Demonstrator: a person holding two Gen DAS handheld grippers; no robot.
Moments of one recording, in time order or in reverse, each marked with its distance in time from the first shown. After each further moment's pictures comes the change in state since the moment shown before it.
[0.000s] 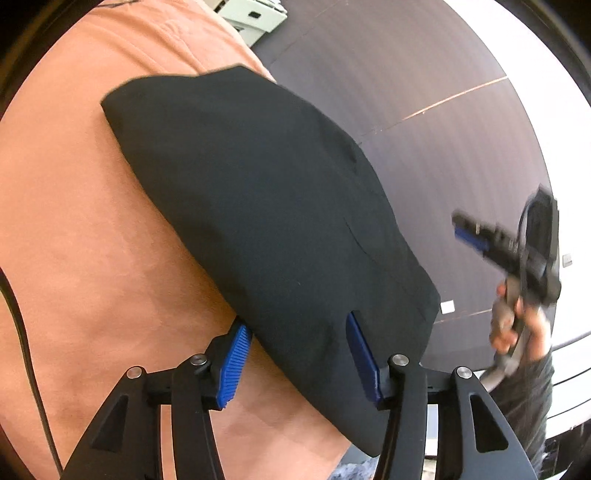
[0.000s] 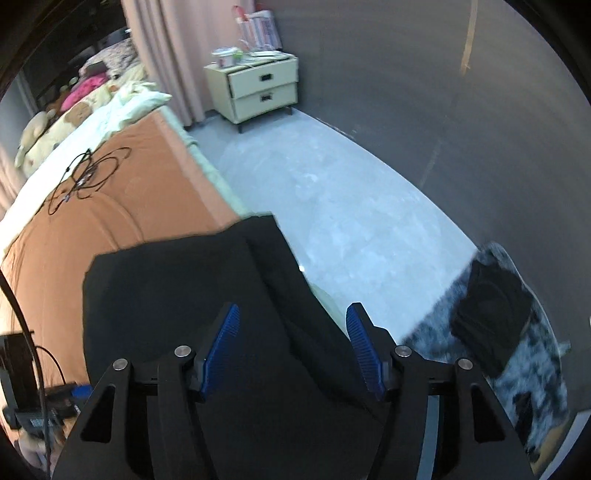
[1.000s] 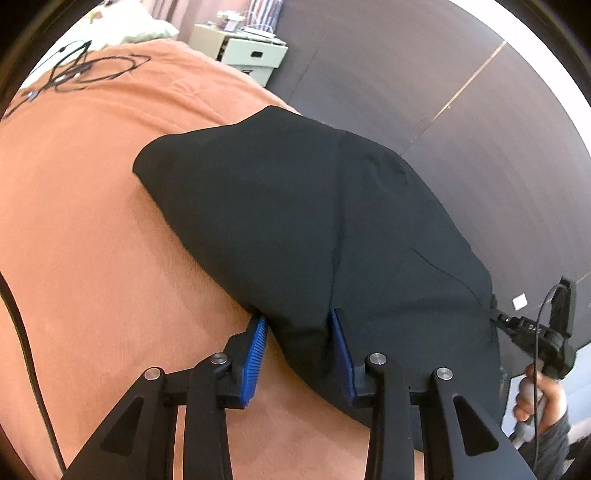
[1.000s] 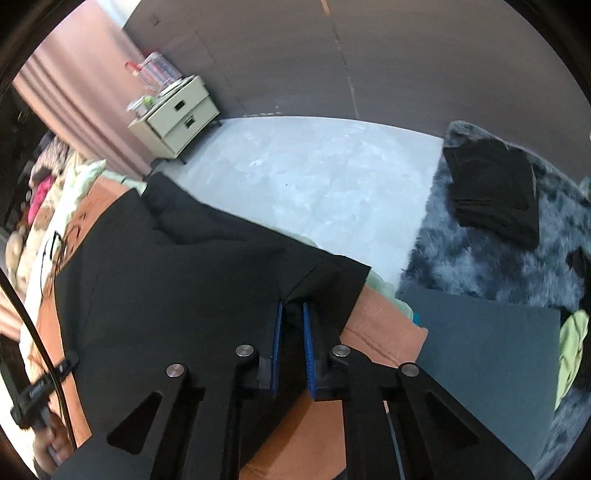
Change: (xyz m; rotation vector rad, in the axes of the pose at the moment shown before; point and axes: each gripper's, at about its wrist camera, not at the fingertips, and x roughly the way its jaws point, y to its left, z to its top) left arm 0.000 -0.026 -0.019 0.174 -0.121 0.271; right arm 0.003 -0.136 -0.099 0.497 -0.057 0.093
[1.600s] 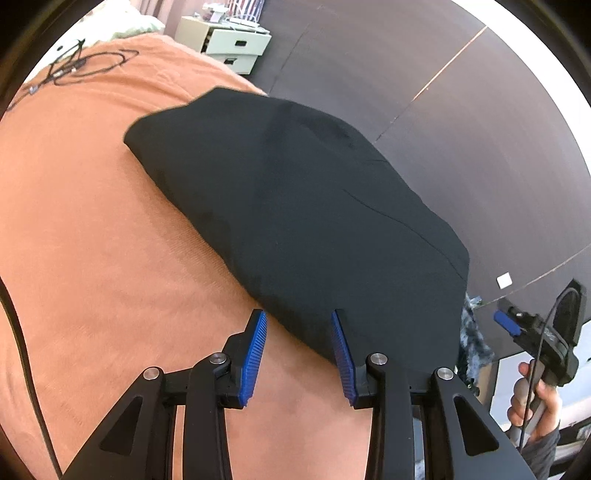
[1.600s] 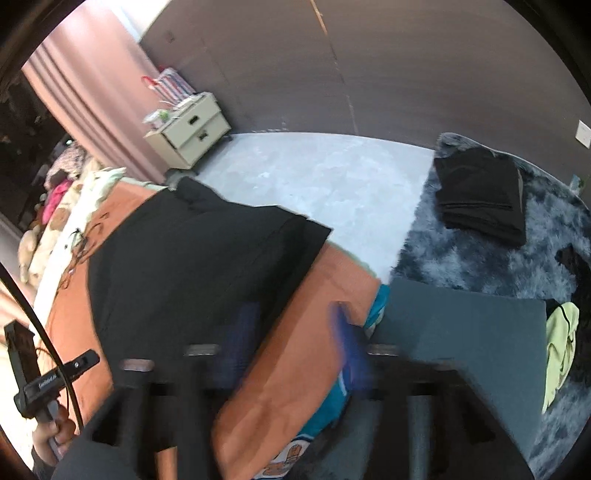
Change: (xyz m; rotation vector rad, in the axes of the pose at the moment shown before) left arm -0.028 -0.057 -0.043 0.033 0.054 -0.019; right arm -0.103 -0.024 -0.075 -0.083 -0.087 0.028
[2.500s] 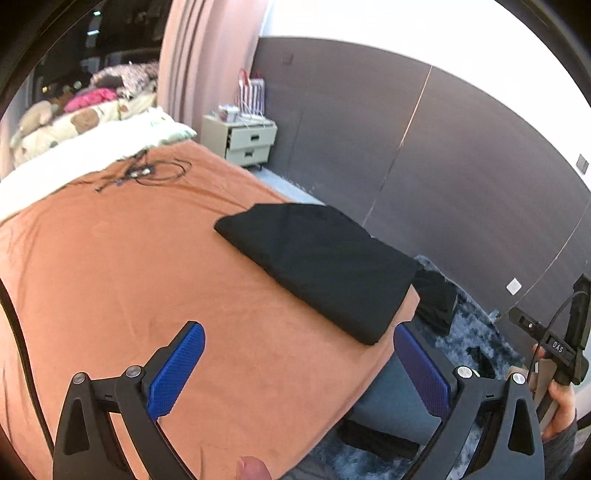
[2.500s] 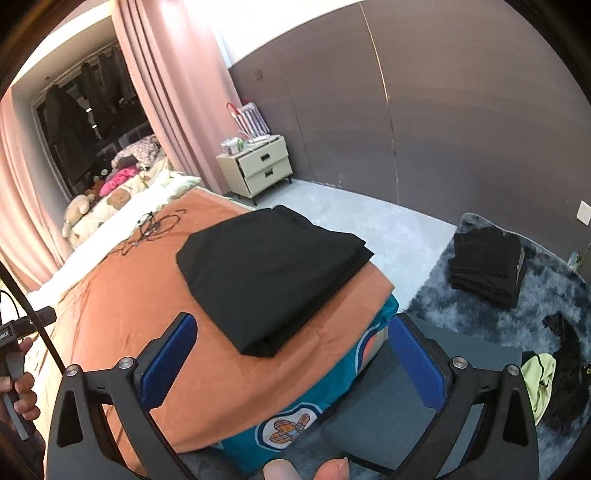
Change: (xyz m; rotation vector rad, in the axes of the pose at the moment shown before) left arm -0.234 -0.065 -0.120 0.124 -0.326 0.171; right arm -0.149 0.006 -0.123 -0.241 -0.200 0.085
